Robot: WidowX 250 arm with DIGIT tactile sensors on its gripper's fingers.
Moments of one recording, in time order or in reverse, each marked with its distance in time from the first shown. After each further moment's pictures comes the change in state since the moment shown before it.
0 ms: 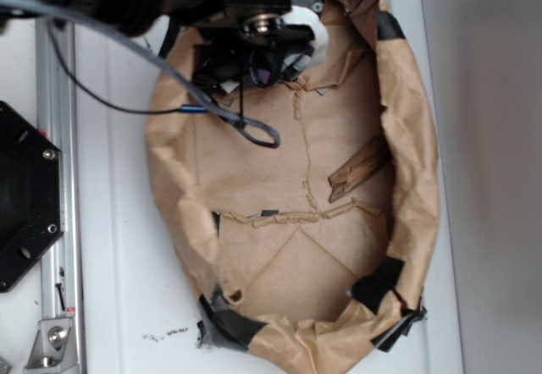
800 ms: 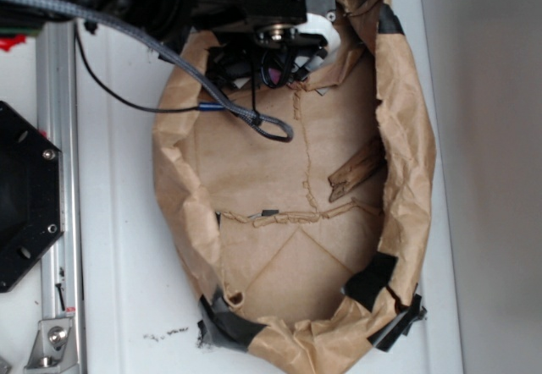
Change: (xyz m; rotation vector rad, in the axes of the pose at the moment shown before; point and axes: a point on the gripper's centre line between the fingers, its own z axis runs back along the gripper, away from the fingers) arm 0.001 0.003 -0.006 0.007 0.036 0.008
